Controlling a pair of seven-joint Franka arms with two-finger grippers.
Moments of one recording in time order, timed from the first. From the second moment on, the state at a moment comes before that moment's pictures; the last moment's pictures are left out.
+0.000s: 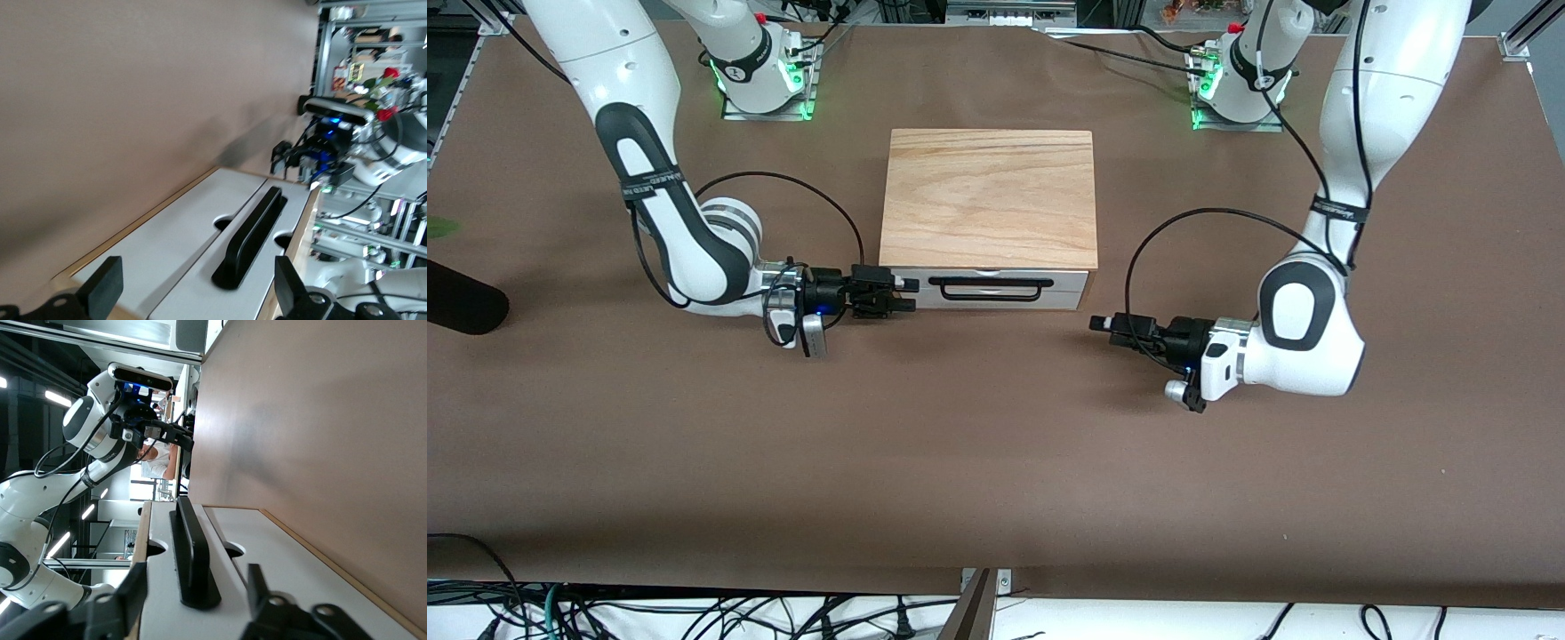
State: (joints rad) left arm -0.16 0.70 -0.06 -1.57 -1.16 1.82 0.52; right arm 0.11 0.57 0.18 -1.97 1.55 1.96 -1.06
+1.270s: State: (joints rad) left arm -0.26 0.76 -0.07 -1.64 -1.38 1.75 0.78; right arm 0.17 0.61 0.21 -1.96 1.68 1.98 -1.07
